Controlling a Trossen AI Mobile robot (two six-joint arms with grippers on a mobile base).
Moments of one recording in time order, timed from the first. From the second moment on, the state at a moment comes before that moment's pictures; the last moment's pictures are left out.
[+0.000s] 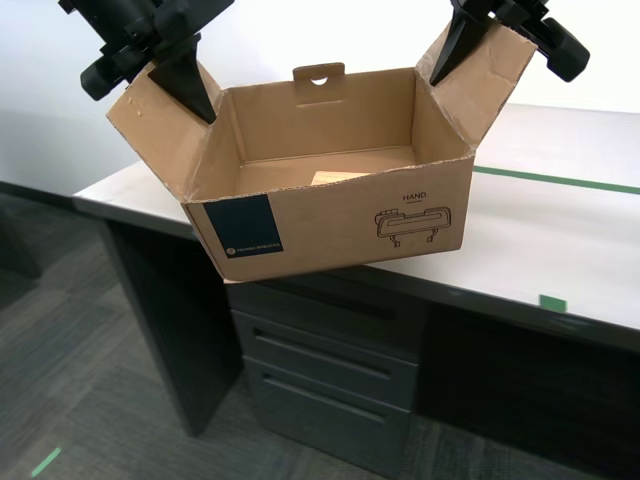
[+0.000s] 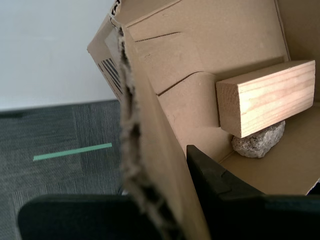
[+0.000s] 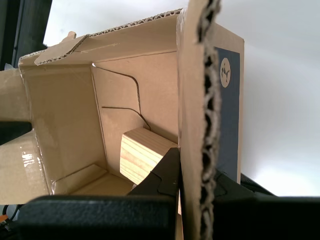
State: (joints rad) arm 0 0.40 1.50 1.11 -0.64 -0.42 0.53; arm 1 -0.41 1.58 1.16 -0.81 0.42 0.02
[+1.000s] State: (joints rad) arm 0 0.41 1.50 1.11 -0.64 -0.41 0.51; arm 1 -0.41 1.58 1.16 -0.76 0.42 -0.11
